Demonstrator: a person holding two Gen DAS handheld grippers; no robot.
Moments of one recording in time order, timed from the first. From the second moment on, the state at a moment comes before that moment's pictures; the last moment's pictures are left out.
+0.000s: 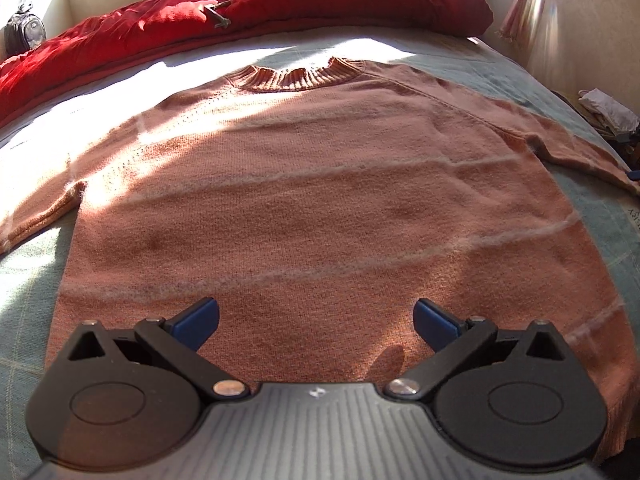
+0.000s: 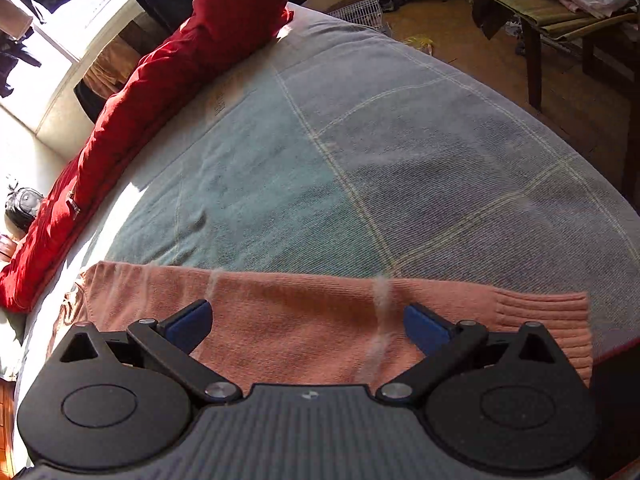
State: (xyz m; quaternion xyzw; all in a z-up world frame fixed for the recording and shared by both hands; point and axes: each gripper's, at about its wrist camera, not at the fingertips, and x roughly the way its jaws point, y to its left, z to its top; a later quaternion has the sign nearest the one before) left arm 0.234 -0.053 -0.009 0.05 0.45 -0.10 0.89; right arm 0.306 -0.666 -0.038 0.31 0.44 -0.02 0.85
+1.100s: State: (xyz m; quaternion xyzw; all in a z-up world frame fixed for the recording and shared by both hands) left arm 0.237 -0.040 -0.013 0.04 0.44 -0.12 0.89; right arm 0.300 -0.514 -0.037 0.08 0.48 -0.01 0.87
